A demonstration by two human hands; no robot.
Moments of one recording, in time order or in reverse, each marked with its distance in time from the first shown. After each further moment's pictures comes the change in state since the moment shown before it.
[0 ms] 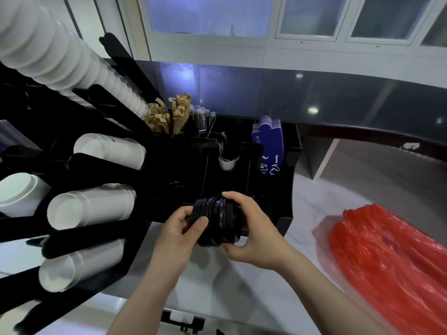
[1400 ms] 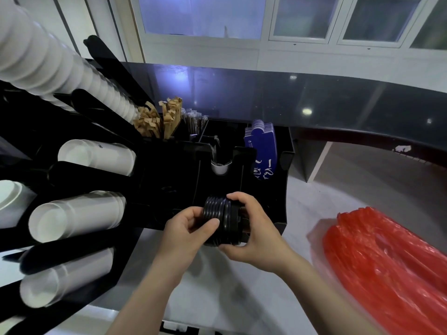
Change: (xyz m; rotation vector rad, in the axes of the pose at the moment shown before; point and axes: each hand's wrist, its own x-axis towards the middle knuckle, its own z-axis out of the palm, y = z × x) left_hand 0.013 0.014 0.023 -0.021 -0.067 -0.025; right_hand 0.002 0.008 -0.012 0.018 0.085 0.057
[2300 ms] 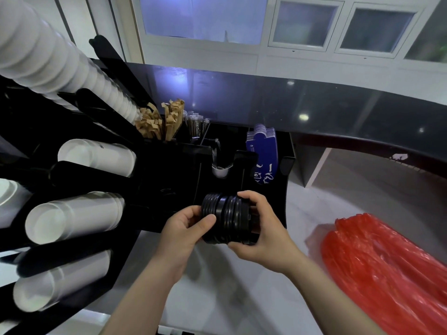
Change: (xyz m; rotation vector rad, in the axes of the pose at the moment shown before) left_hand 0.014 -0.009 -0.007 -0.205 -0.083 -0.035; right_hand 0.001 -0.001 -0.013 0.010 0.021 0.023
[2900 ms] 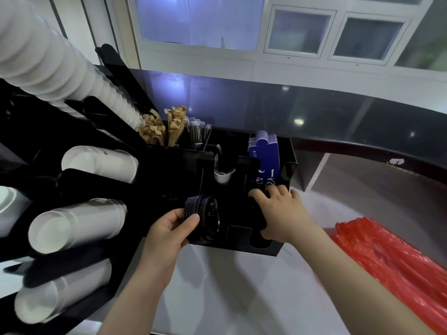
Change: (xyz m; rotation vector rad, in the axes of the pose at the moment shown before) left_hand 0.003 0.005 -0.028 -0.040 0.096 0.014; right_hand 0.047 0.008 -0.035 -1.214 -0.225 0.174
